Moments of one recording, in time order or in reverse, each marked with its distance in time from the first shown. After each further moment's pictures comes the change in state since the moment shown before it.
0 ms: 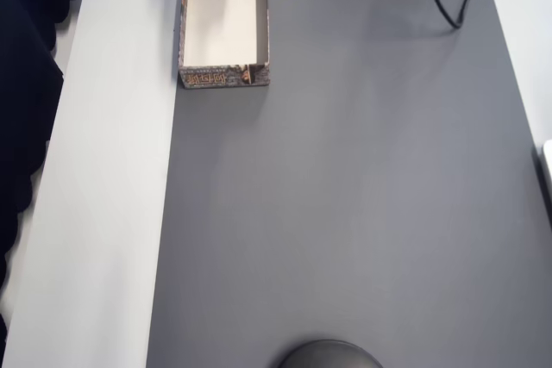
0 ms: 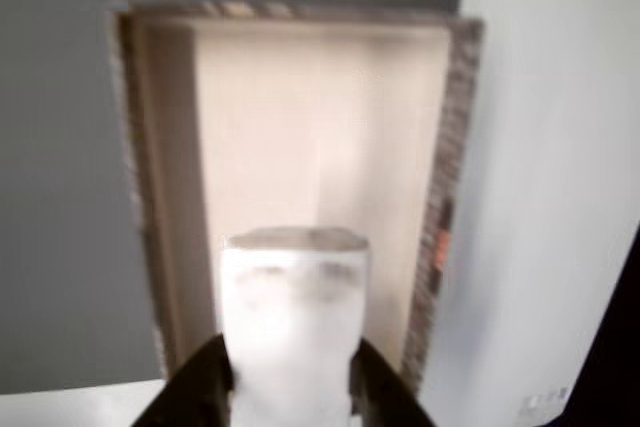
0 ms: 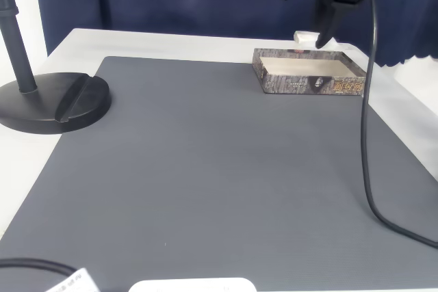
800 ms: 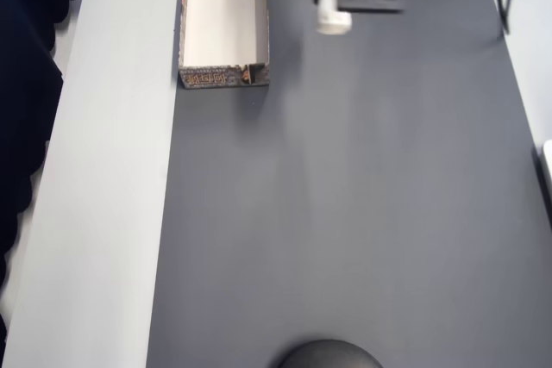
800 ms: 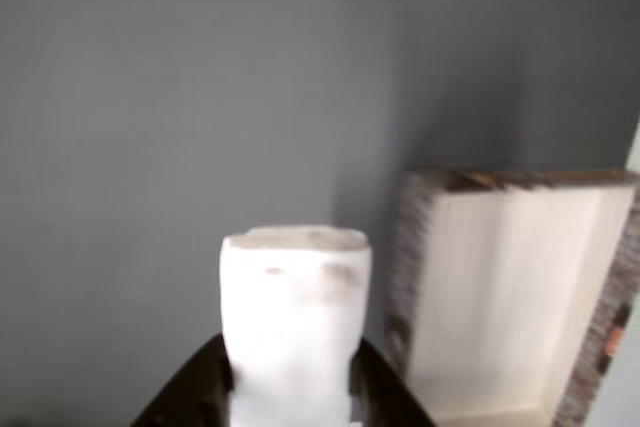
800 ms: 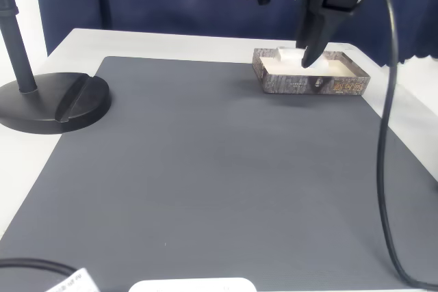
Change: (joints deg) arm -20.1 24.9 33.3 -4.4 -19.9
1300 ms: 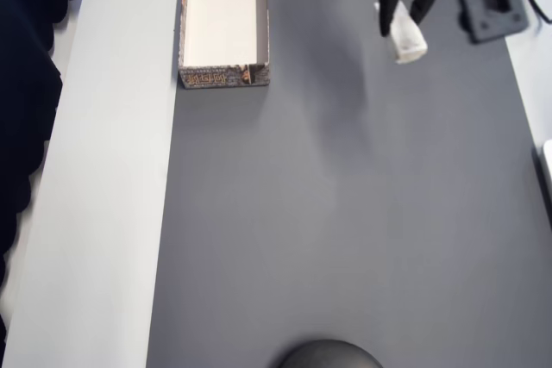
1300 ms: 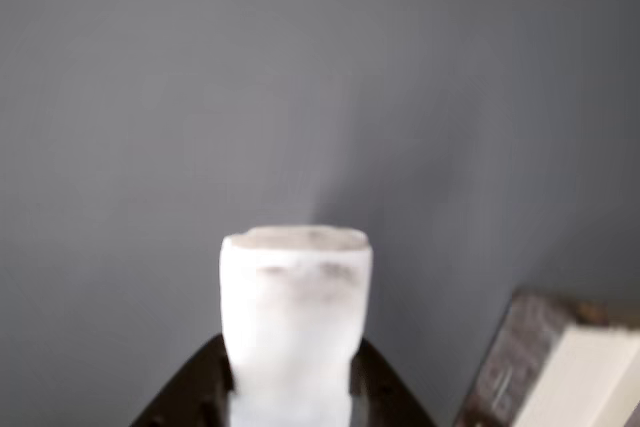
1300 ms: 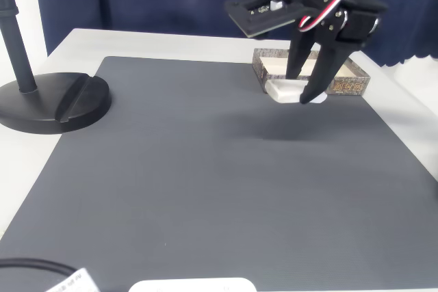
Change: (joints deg) arm -19.2 19.3 25.0 -9.0 -7.6
